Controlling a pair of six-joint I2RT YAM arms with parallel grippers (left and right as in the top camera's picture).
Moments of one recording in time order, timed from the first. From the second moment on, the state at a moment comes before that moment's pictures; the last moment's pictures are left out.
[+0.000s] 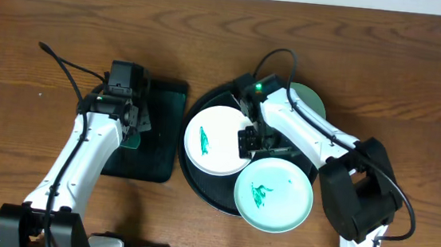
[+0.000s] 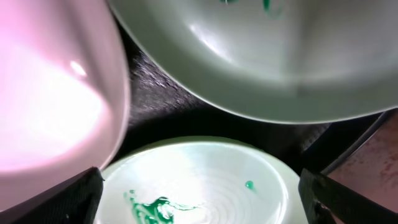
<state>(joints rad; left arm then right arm) -0.06 1.46 0.98 -0.78 -0.22 -0.33 0.63 2.04 1.54 -1.29 0.07 0.54</state>
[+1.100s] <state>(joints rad) -0.06 1.46 0.98 -0.76 -0.22 -0.33 0.63 2.04 1.45 -0.96 -0.13 0.63</state>
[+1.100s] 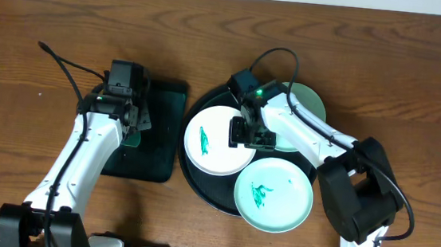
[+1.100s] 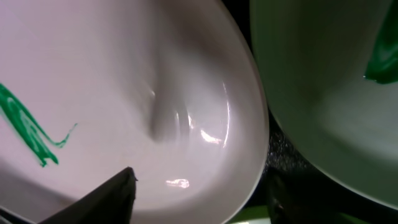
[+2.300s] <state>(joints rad) -0.16 1.46 0.98 -0.76 -0.12 -0.34 0.63 2.02 1.38 -0.87 -0.04 0.69</state>
